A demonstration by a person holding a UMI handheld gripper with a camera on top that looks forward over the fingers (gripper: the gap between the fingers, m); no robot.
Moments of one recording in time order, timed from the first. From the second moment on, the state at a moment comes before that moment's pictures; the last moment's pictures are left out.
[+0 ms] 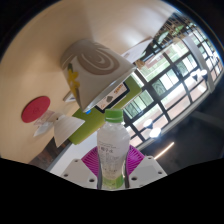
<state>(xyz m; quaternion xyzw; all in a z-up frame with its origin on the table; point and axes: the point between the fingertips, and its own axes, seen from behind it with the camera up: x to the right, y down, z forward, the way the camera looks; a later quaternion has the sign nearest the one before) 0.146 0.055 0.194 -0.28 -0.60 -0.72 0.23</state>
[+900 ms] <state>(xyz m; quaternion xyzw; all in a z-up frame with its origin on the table) 0.202 0.087 0.116 -0.75 0.02 0.02 0.66</state>
